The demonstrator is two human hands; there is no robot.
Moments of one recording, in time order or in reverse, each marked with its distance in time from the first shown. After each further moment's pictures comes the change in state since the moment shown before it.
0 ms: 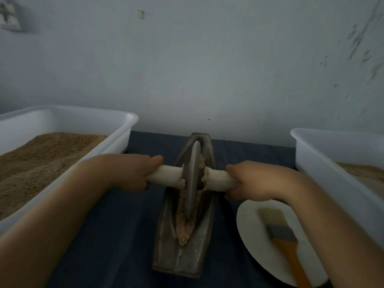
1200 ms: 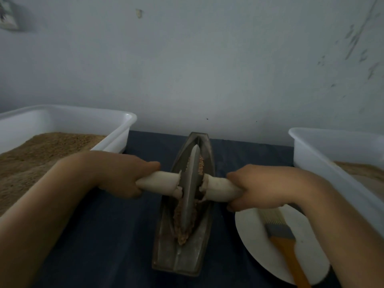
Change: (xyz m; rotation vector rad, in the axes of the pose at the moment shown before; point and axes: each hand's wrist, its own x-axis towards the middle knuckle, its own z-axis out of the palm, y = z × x) left_hand -0.022 0.001 -0.011 -0.039 -0.132 0.060; right_hand -0.021 -0.008 -0.005 -0.006 -0.092 -0.028
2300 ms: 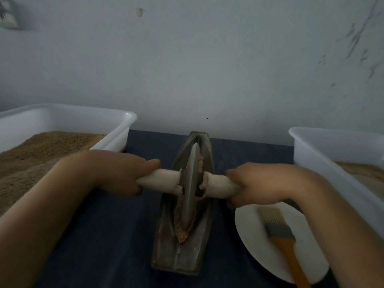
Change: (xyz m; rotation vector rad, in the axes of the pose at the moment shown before) left_hand 0.003 0.000 0.003 0.054 0.014 -0.035; right_hand 0.006 0.004 -0.001 -0.020 0.008 0.008
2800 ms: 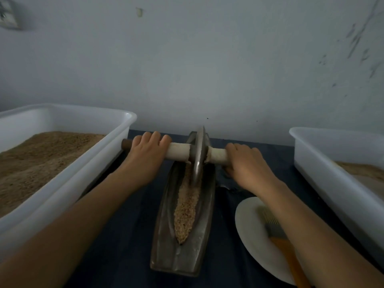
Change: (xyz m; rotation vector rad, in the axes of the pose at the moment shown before) left_hand 0.075 -0.007 0.031 0.190 0.885 -0.132; right_hand 0.067 0.034 0.033 -0.191 0.722 0.137
